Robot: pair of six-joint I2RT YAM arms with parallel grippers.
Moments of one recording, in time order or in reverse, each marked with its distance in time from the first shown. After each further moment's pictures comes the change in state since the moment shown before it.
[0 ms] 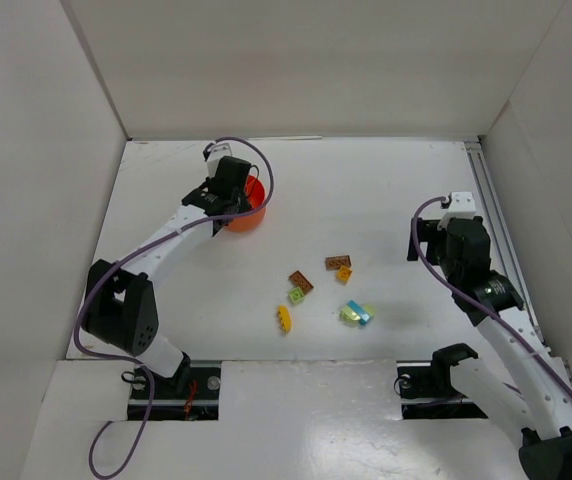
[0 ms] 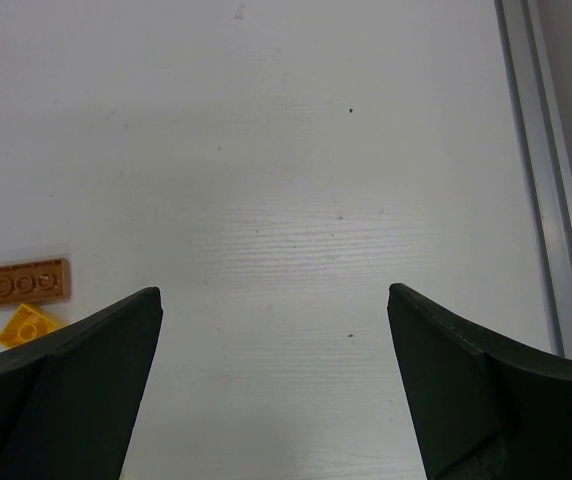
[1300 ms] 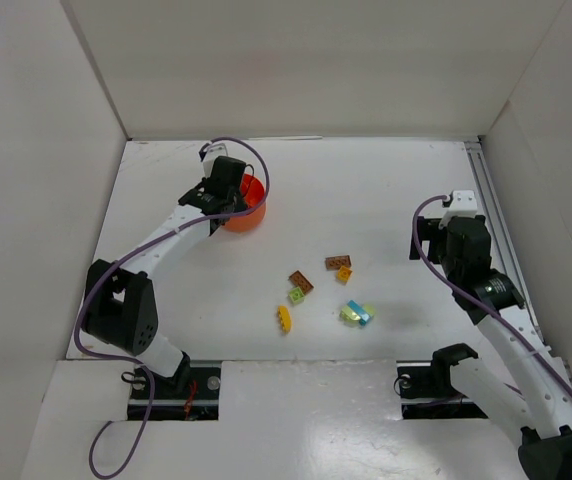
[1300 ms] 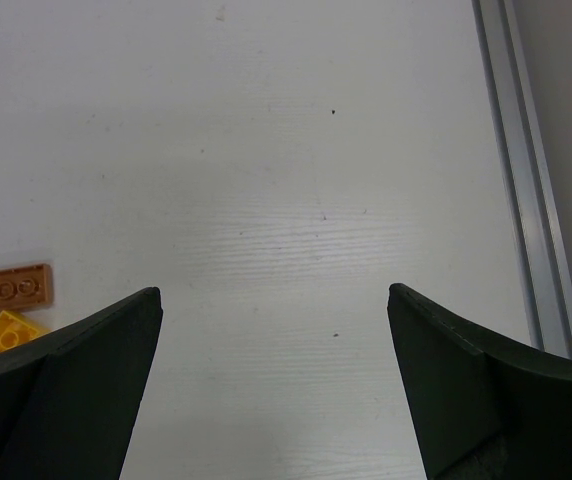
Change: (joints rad) left arm 0.031 0.003 -0.015 0.018 0.019 0.014; right arm -0.005 0.008 0.014 -0.011 0.029 -0.018
